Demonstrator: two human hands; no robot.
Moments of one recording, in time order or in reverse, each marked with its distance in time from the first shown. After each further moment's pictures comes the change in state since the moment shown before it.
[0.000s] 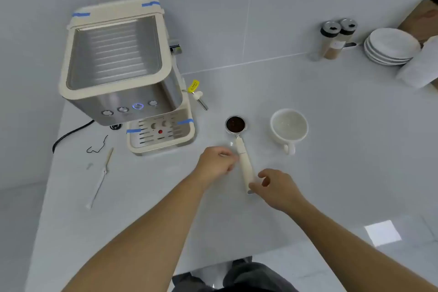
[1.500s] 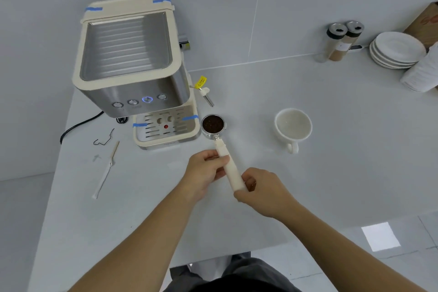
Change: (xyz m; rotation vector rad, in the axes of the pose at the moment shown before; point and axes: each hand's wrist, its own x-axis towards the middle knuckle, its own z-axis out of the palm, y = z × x) left_hand -0.036 -0.017 -0.021 -0.544 0.042 -0.039; right_hand -0.042 -0.045 -0.001 0.117 -0.131 -0.135
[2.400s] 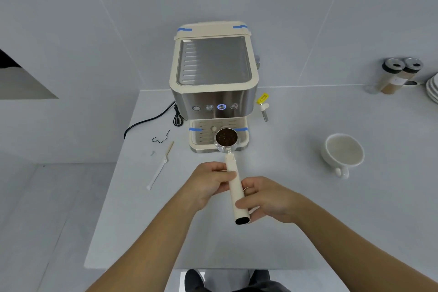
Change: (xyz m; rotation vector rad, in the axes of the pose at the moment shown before) left_hand -0.053 0.031 -0.104 0.046 0.010 -0.012; right_hand 0.013 -0.084 0.052 0.403 -0.556 0.010
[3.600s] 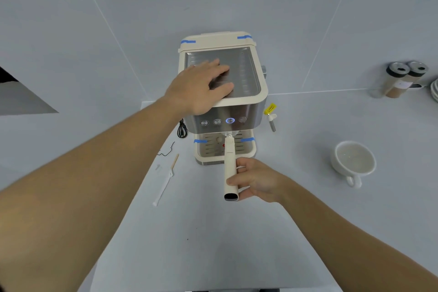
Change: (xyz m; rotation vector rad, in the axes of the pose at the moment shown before) left_hand 0.022 0.207 -0.036 1.375 0.260 0.820; right_hand 0.057 -0.051 0.004 0.159 0.057 -0.116
